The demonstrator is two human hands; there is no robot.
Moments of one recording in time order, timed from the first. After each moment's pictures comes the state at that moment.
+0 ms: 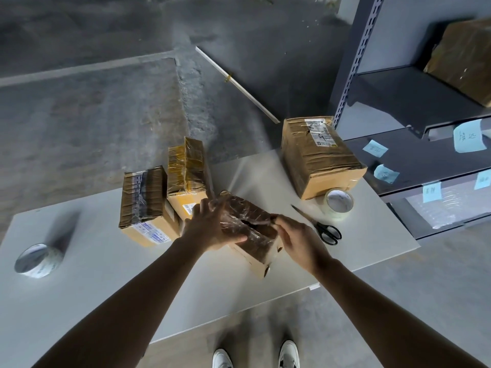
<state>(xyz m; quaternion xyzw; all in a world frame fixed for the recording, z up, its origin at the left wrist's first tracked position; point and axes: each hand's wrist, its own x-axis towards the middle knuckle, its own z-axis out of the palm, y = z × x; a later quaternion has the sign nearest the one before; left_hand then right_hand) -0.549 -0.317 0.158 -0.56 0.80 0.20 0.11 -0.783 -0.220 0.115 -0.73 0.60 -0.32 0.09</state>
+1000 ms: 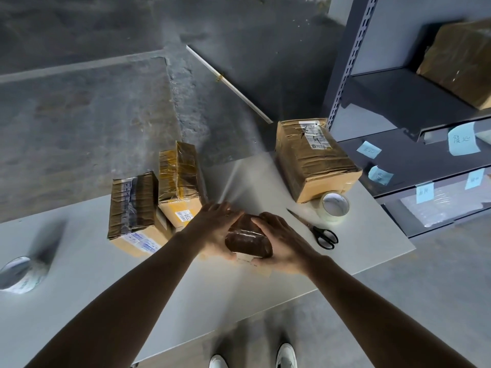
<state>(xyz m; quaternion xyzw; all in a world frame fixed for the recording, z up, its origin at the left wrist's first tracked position) -0.569 -0.339 0.168 -0.35 0.92 0.07 0.15 -0.773 -0.240 0.121 -0.78 0.58 -0.16 0.18</state>
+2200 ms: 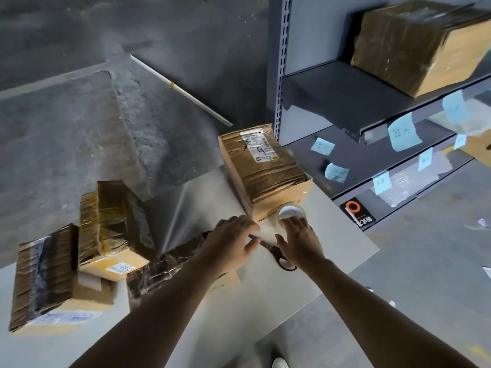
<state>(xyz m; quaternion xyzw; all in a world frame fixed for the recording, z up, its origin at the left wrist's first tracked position) -0.733 -0.349 0.136 -0.25 0.95 0.16 -0.09 -0.918 -0.256 0.067 -0.56 0.81 -0.16 0.12</state>
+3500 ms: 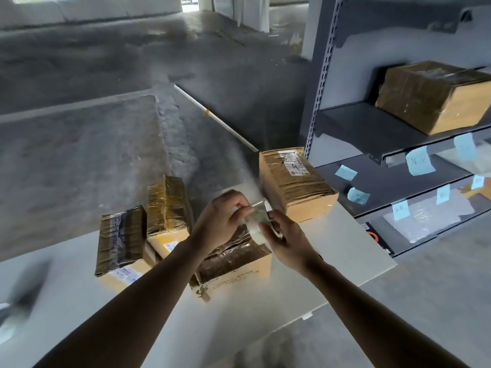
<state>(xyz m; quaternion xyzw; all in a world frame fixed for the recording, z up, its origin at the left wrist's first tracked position) -0.628 -0.349 0.229 -0.28 0.89 0.21 -0.31 -0.790 -0.240 0.201 -0.61 0.60 -0.45 0.24</state>
